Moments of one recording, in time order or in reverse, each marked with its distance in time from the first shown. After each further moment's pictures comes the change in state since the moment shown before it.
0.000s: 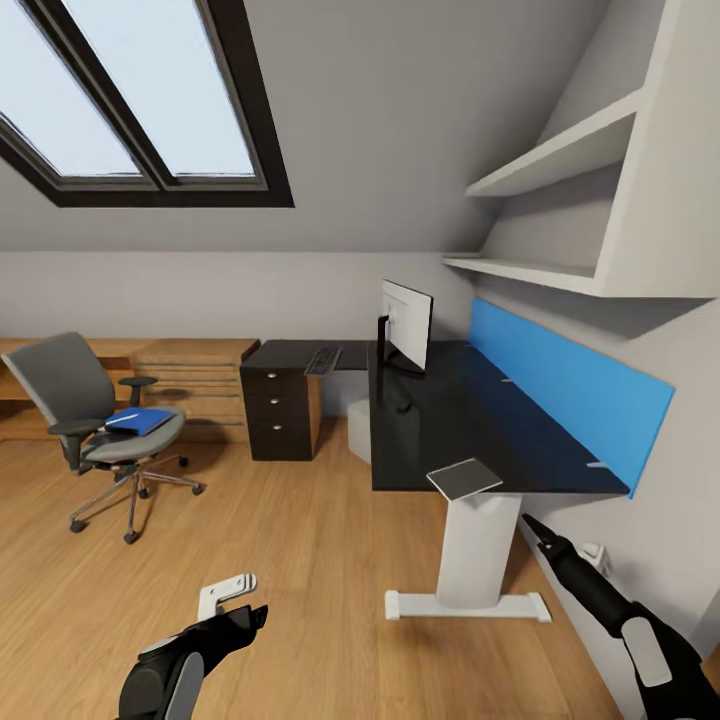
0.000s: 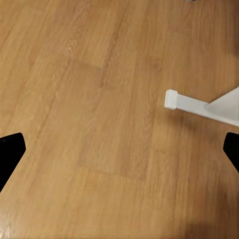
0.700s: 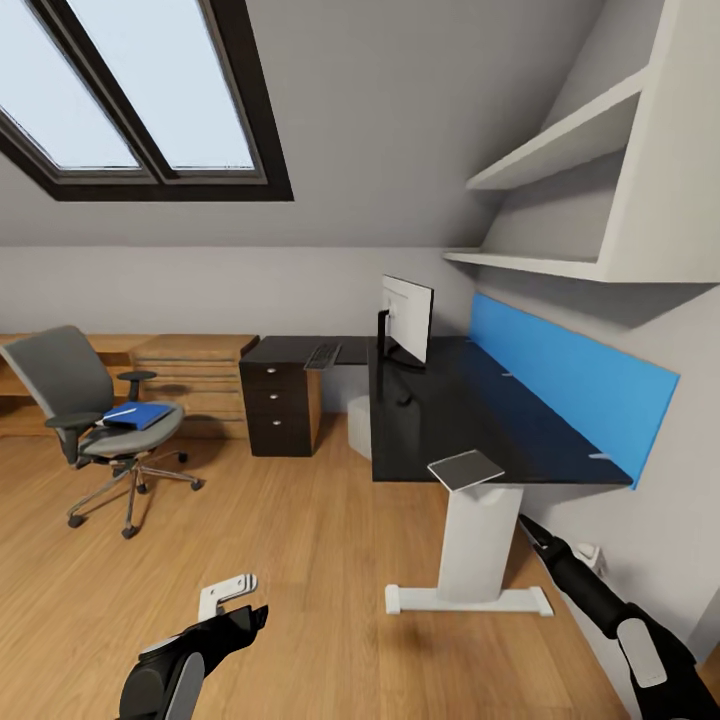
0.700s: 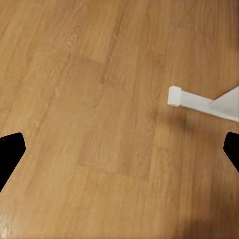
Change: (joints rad) left arm 0.000 -0.001 -0.001 0.002 0.000 0.000 0.001; right arm 0.000 0.011 0.000 0.008 -0.003 0.000 0.006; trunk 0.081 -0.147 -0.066
